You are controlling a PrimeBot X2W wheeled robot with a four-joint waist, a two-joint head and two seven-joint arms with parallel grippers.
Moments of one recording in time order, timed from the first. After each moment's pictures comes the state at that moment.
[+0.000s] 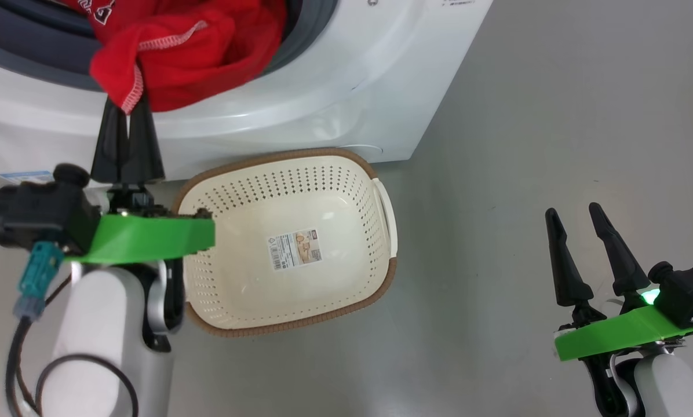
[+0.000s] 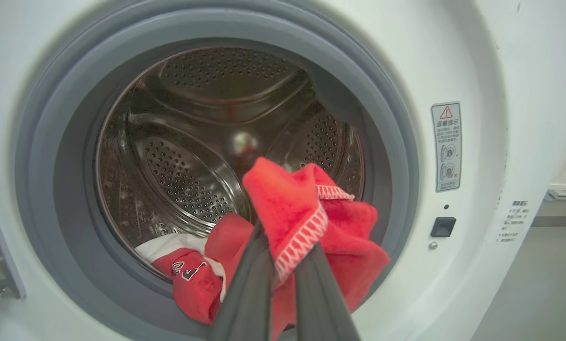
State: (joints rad) left arm -0.59 0.03 -0.05 0.16 -0.18 0.06 -0.25; right arm -0.15 -0.10 0.01 0.16 0.41 0.12 -0.26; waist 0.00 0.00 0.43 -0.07
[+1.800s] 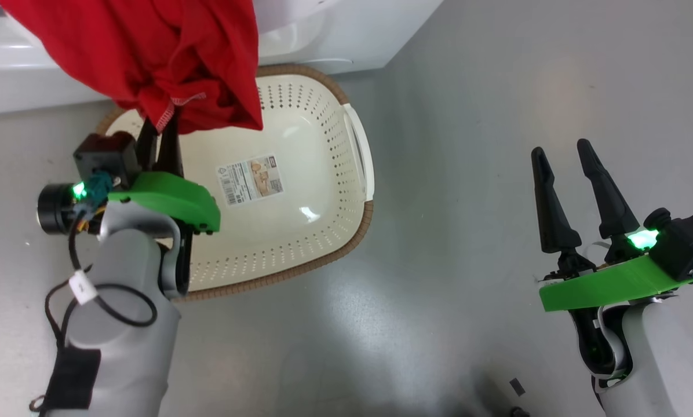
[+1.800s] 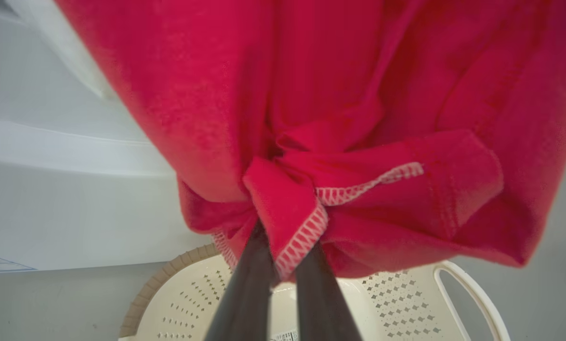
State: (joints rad) left arm -0.80 0.03 -0.10 0.74 -0.20 0.04 -0.26; right arm -0.30 -0.08 0.05 0.15 0.42 0.12 -0.26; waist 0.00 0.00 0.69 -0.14
